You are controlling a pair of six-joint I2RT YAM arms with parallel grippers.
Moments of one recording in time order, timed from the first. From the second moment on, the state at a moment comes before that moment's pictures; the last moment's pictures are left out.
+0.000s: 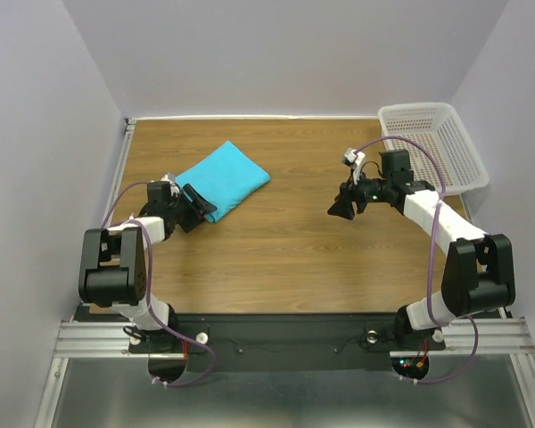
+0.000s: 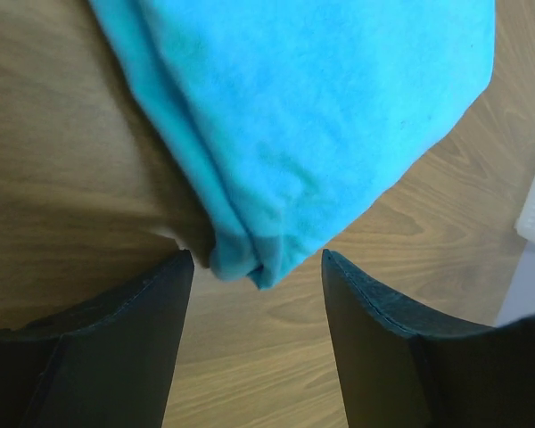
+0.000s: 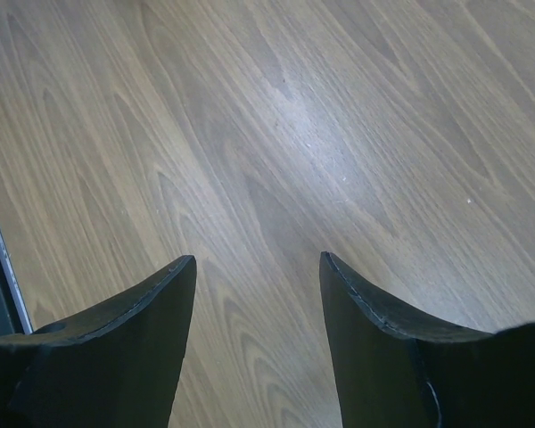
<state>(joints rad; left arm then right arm) 0.03 1.54 0.63 0.15 0.40 -0.72 0.15 1.48 1.00 -0.33 -0.87 -0.39</state>
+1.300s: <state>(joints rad) 0.25 2.06 1.50 -0.45 -0.05 -0.19 0.11 1.48 1.00 -0.33 -0.92 -0.39</state>
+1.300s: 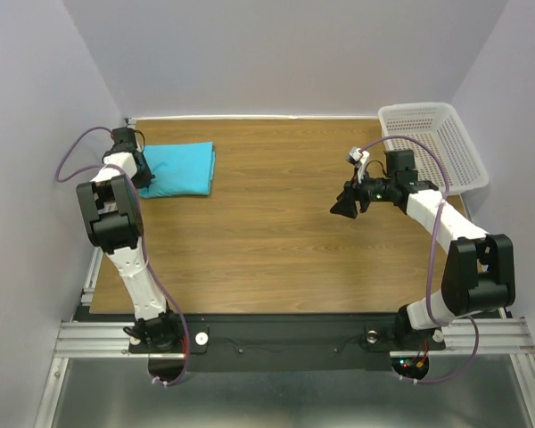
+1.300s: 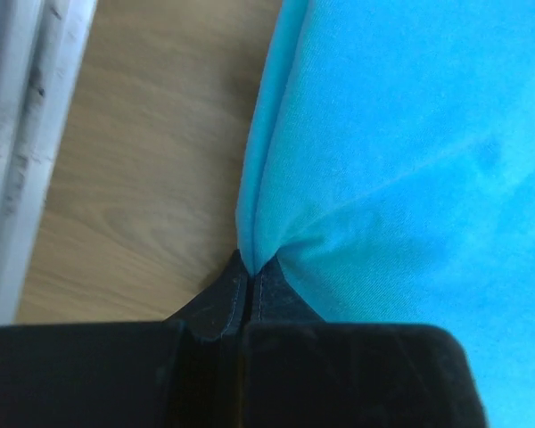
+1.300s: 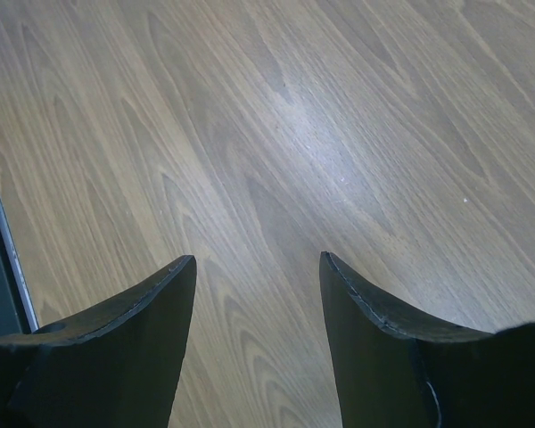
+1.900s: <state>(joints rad) 0.30 2.11 1.69 -0.59 -0.17 -0.09 0.11 1.48 1.00 -0.33 -0.92 -0.40</state>
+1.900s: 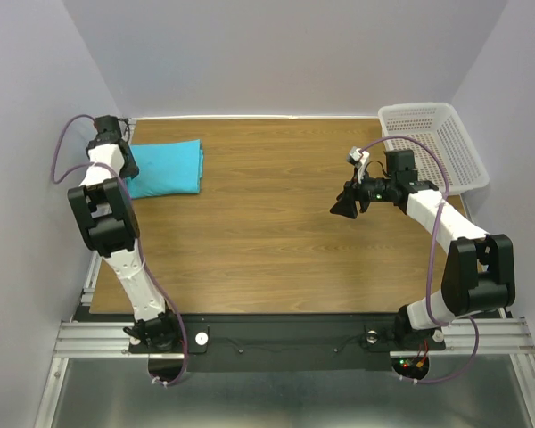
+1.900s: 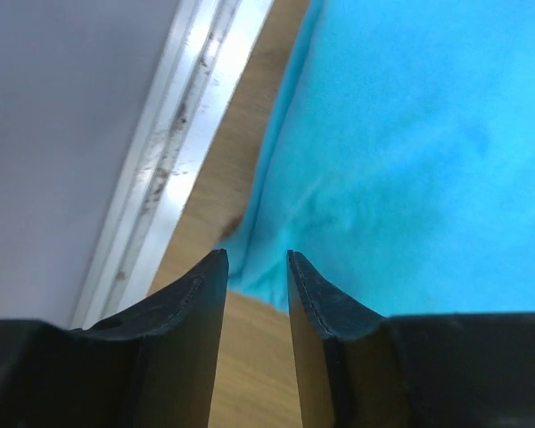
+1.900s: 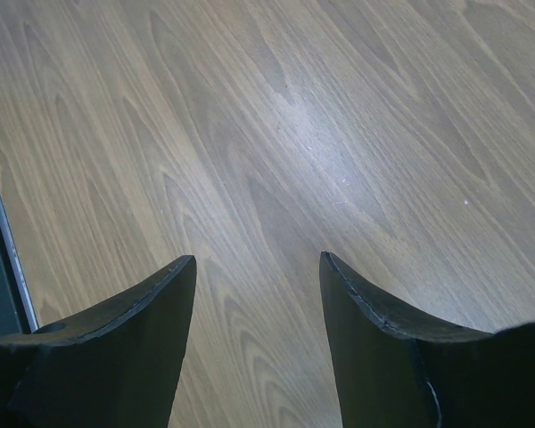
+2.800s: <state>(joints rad) 0.29 1.71 1.32 -0.36 0.39 -0.15 0.11 1.48 0.99 -0.33 -0.92 -0.42</state>
